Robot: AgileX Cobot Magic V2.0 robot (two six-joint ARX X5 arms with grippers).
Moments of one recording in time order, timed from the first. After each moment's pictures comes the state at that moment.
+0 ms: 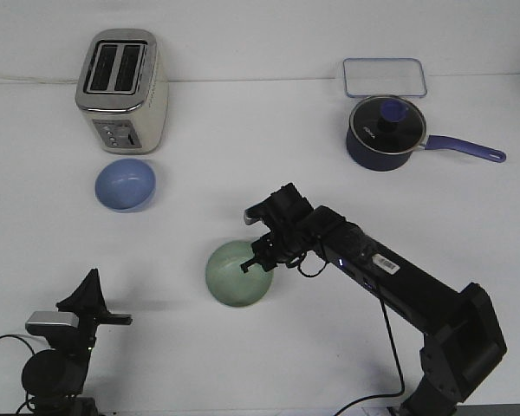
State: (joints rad) left arm -0.05 0.00 0.03 0.12 0.00 -0.02; right arm 0.63 1.76 1.34 -0.72 -0.34 0.19
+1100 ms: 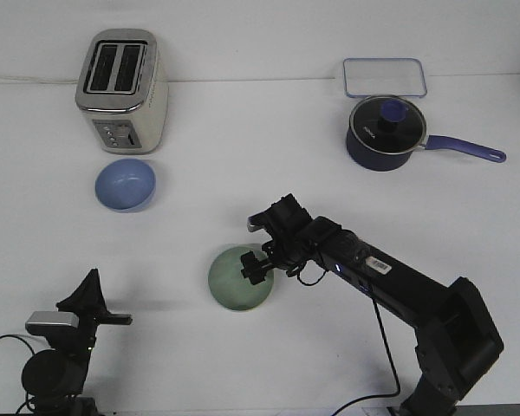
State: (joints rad) left arm -0.05 0.00 0.03 0.12 0.00 -0.02; right arm 0.63 1.77 1.24 -0.62 -0.32 0.26
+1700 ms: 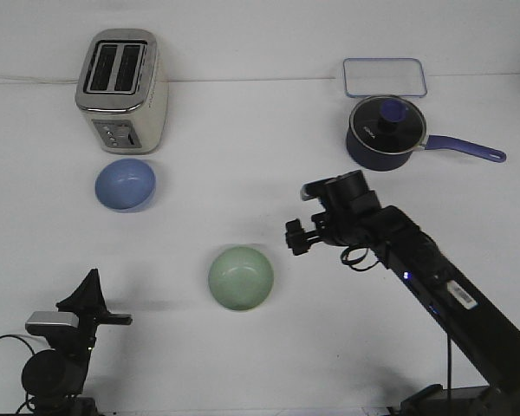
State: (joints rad) left arm -0.05 0.00 0.03 0.12 0.00 -0.02; right arm 0.38 1.45 1.24 -0.75 -0.26 0.19
